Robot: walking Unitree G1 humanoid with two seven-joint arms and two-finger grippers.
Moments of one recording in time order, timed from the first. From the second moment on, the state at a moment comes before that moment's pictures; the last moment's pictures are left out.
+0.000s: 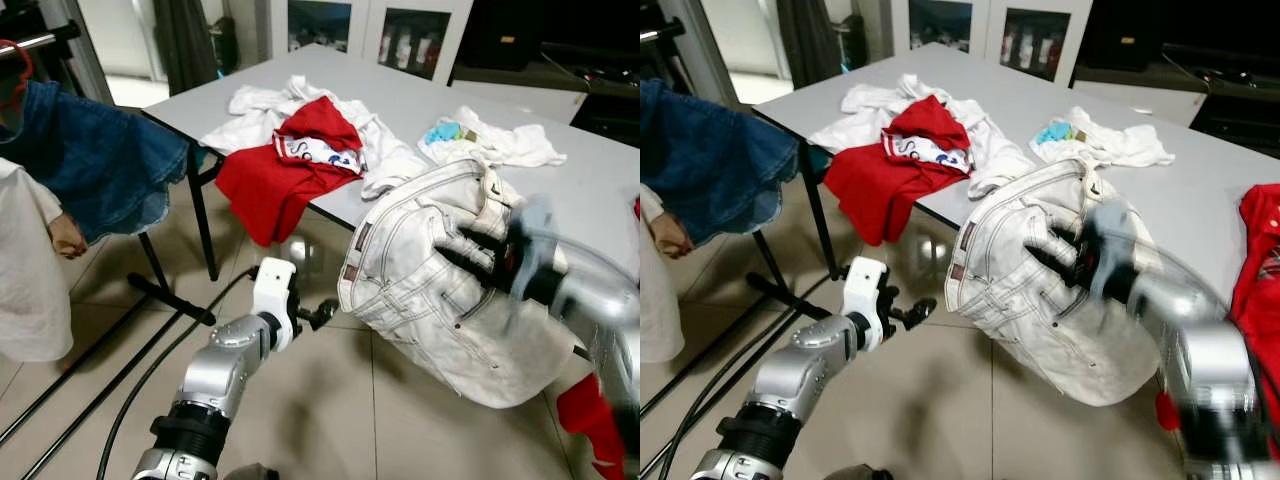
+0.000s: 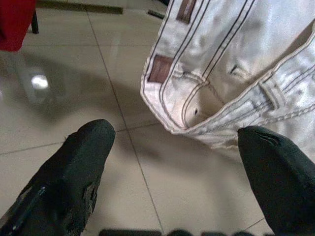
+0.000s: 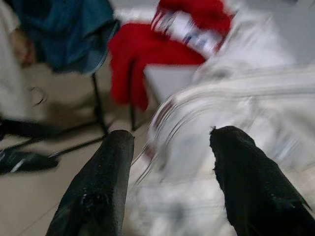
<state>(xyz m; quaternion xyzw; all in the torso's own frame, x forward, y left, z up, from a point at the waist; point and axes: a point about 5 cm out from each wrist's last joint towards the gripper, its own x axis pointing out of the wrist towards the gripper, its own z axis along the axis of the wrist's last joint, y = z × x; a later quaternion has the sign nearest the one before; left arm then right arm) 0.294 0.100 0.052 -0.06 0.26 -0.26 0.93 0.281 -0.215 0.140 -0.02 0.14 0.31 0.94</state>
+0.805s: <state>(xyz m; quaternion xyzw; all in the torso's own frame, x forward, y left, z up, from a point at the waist) 0.249 0.141 -0.026 0.02 0.40 -0.25 0.88 0.237 -0.210 0.015 -0.08 0.26 0.11 0.96</state>
